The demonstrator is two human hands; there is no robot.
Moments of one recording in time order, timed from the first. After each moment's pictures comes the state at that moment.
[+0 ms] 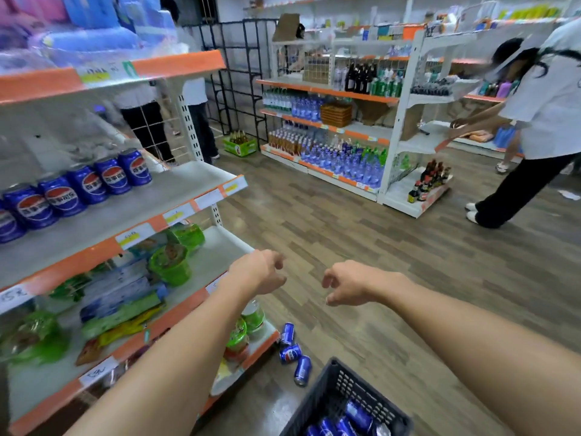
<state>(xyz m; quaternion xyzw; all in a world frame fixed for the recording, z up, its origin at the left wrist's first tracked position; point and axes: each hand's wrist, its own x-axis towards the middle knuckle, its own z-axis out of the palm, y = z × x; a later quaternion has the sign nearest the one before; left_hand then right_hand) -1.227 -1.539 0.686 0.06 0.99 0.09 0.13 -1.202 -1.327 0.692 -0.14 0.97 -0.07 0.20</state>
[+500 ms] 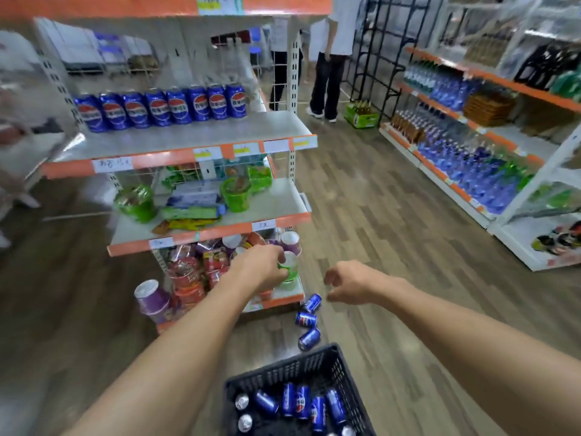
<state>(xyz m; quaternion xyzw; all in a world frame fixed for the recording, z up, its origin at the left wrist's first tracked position) -1.131 -1.473 0.662 -0.19 0.96 0.16 0.09 -1.223 -1.286 0.667 -0.37 0.89 -0.04 0.25</state>
